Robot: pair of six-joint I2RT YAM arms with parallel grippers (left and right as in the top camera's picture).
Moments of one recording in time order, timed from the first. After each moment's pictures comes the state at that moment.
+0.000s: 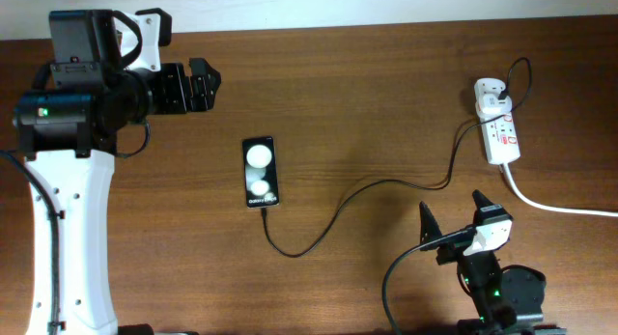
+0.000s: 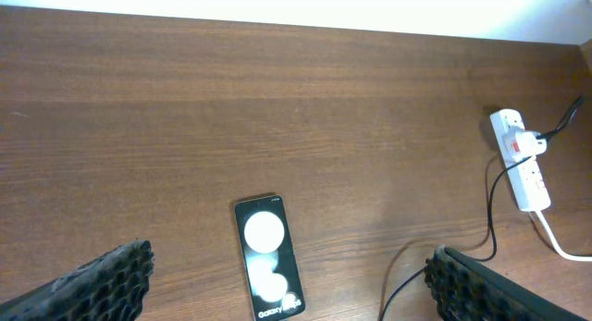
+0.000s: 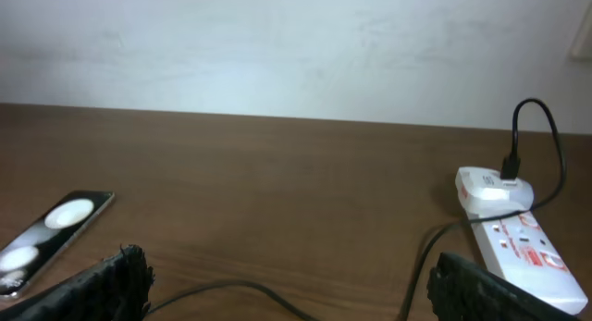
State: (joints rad) left arm 0.01 1.57 1.87 -1.12 0.34 -0.06; right arm 0.01 0.02 0.12 -0.20 -0.18 0.03
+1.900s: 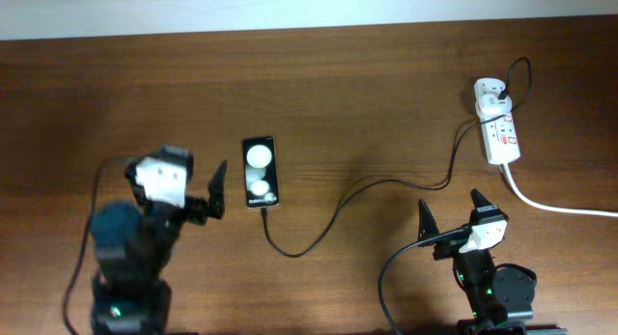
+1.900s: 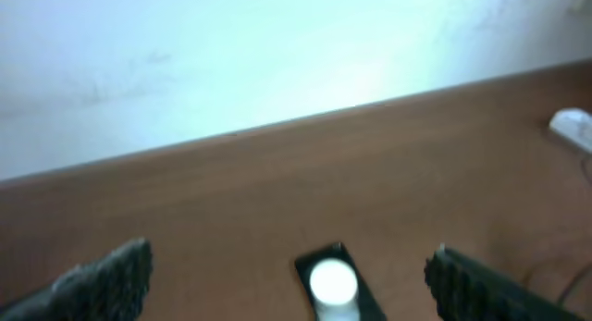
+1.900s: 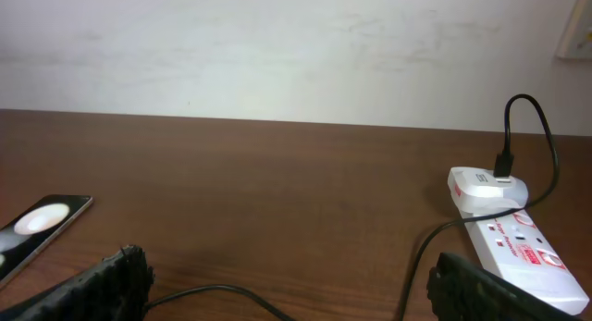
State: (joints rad) left arm 0.01 0.68 0.56 -0.10 0.27 0.15; right arm 0.01 0.01 0.01 -0.06 -0.15 0.03
